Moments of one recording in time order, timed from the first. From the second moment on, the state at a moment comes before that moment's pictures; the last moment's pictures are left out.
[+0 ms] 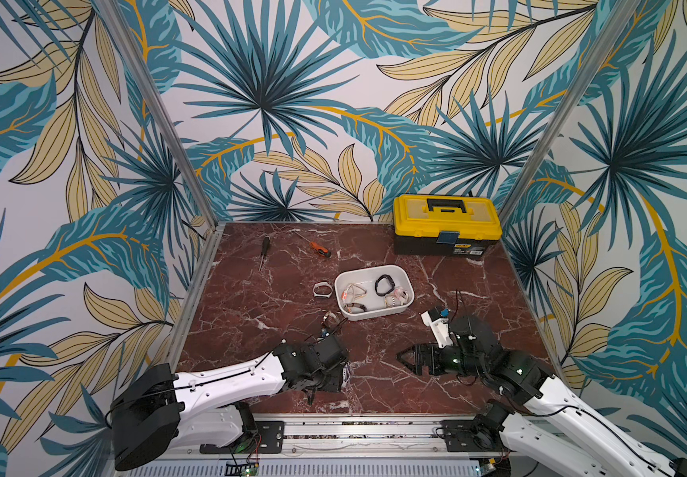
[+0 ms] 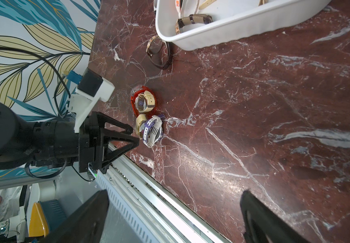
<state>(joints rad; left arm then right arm) -1.04 1.21 0.64 -0.61 0.01 -0.93 0.67 0.70 0.63 -0.68 -0.27 0.66</state>
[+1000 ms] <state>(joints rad) -1.06 1.34 0.65 -0.42 0.04 -1.00 0.67 0.66 0.60 -0.70 -0.25 0.67</state>
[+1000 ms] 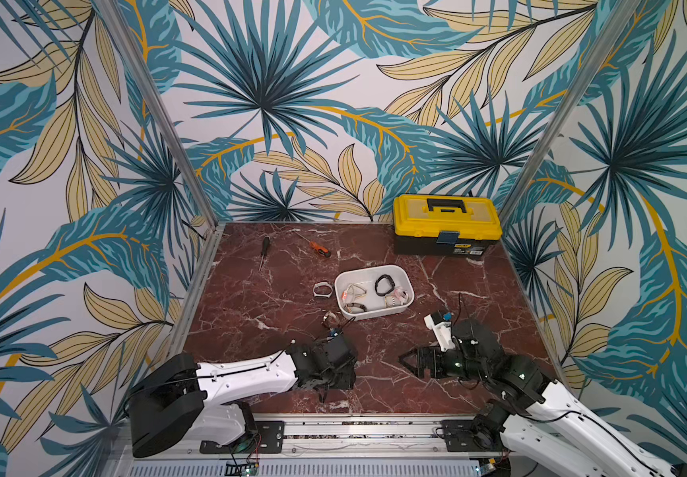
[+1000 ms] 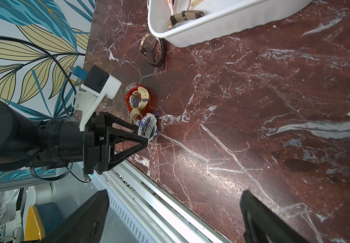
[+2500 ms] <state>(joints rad) -1.02 1.54 1.21 -0.87 0.01 -0.71 0.67 0.61 0.57 -0.70 -0.22 0.68</state>
